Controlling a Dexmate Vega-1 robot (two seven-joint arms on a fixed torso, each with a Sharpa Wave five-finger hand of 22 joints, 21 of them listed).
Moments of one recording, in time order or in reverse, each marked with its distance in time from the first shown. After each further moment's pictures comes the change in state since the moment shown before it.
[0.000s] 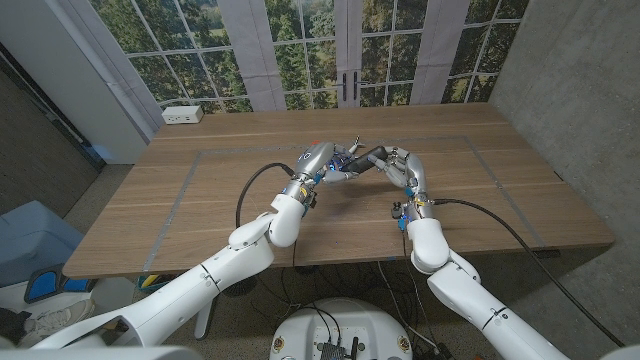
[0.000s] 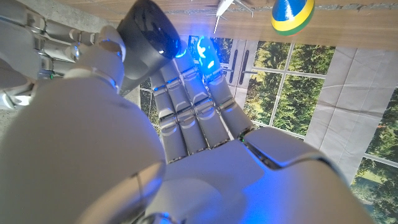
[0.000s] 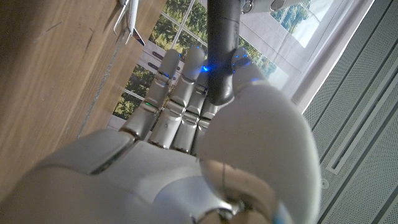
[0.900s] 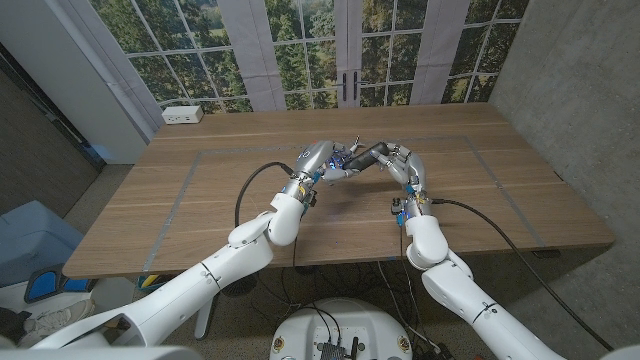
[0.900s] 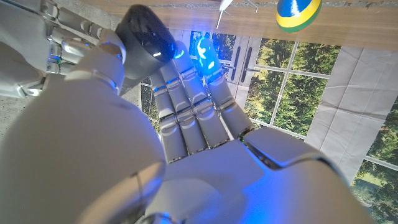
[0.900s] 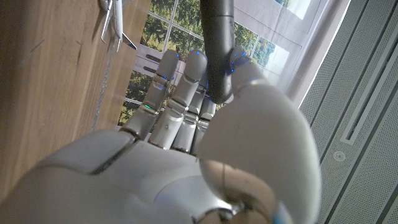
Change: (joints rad) left arm -0.009 -0.008 -0.008 0.031 -0.020 -0.032 0.013; left_hand 0.000 0.000 0.001 -0.001 0.000 0.000 0.000 -0.010 0.004 0.000 0.000 -0.007 -0.001 0.007 -0.007 -0.004 0.005 -0.006 0.002 0.022 -0.011; right arm 0.034 0.057 0.013 0.091 0.141 0.114 0.079; right_hand 0.000 0.000 0.026 -0.026 -0.012 -0.061 0.065 0.025 0.225 0.027 0.027 0.060 0.021 0.131 -0.043 0.132 0.149 -0.043 0.007 0.213 -0.028
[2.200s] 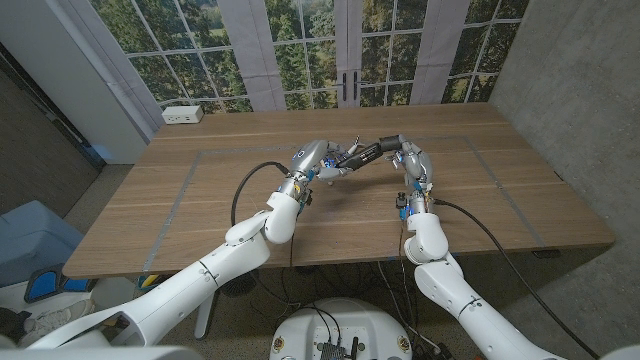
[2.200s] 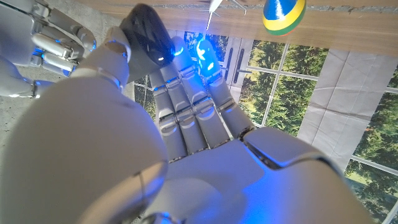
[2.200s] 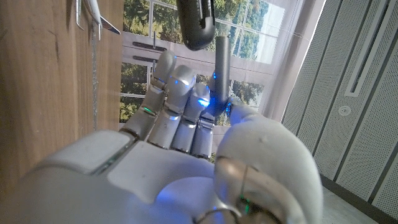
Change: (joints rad) left arm -0.004 0.004 -0.010 0.021 -0.017 -0.025 0.010; left_hand 0.019 0.019 0.005 0.003 -0.003 0.002 -0.001 0.002 0.006 0.012 -0.009 -0.001 0.005 0.026 -0.040 -0.003 0.006 -0.016 0.002 0.027 -0.012; right arm 0.044 0.088 0.023 0.149 0.140 0.188 0.115; right_hand -0.368 0.136 0.236 0.186 -0.015 0.077 0.012 -0.051 0.090 -0.019 -0.033 0.763 0.525 -0.107 0.048 0.476 0.006 -0.027 0.005 0.171 -0.011
